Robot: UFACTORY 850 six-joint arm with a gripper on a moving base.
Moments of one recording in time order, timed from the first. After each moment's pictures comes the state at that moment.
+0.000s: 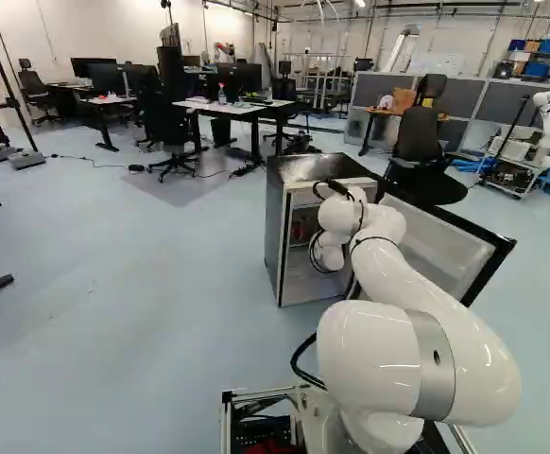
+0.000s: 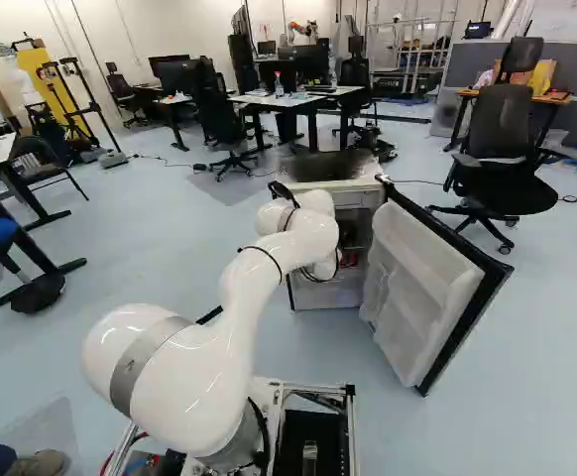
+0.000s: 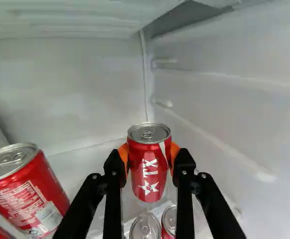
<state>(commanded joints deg) -18.8 -94.2 -108.1 -0.2 69.1 0.0</state>
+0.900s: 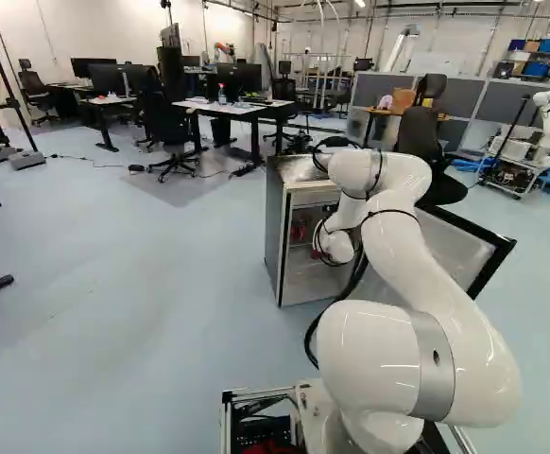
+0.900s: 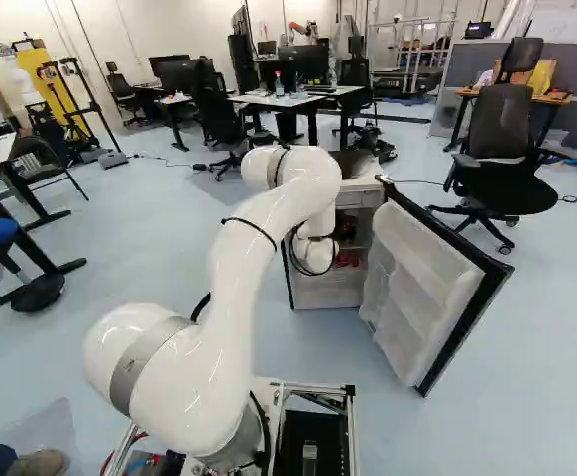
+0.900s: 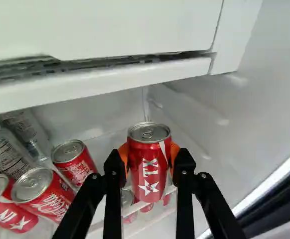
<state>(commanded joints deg) -19.2 -72.2 -77.2 -0.2 69.1 0.0</state>
